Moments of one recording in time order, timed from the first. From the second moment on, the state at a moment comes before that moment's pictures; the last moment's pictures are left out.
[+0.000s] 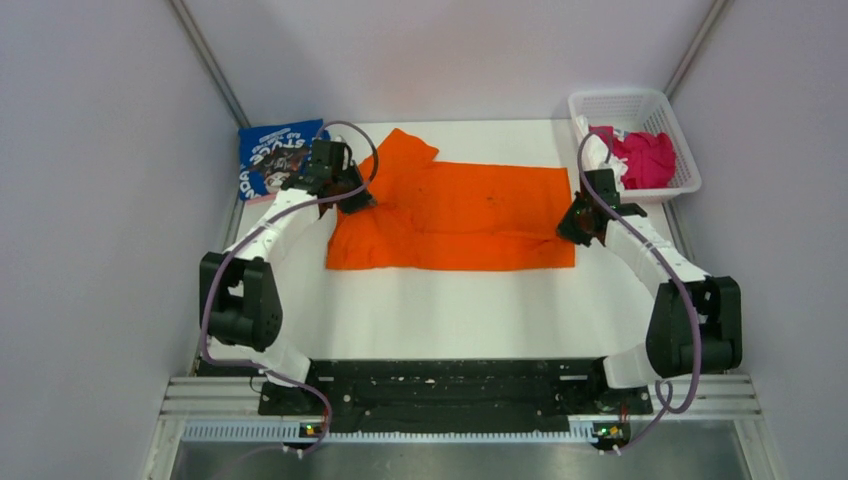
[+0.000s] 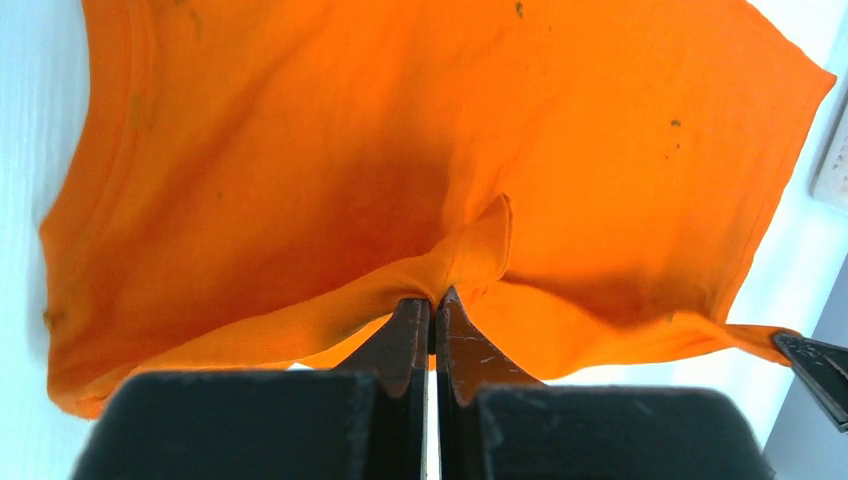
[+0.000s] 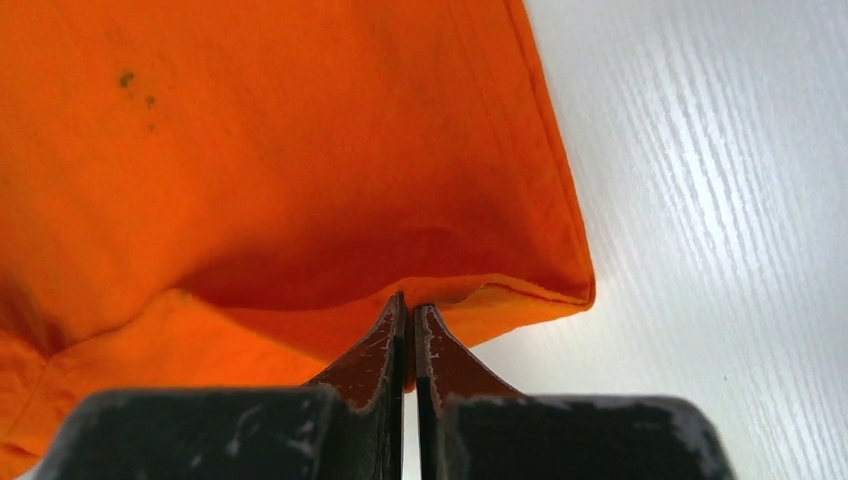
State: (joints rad) left arm -0.22 1.60 1.27 -0.49 0.12 -0.63; right arm 0.12 1.42 0.96 -0.49 0.07 0.65
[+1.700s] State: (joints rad) left arm -0.11 1.31 0.66 -0.43 0.29 -0.71; right arm 0.23 1.22 0.60 -0.36 -0.14 0.52
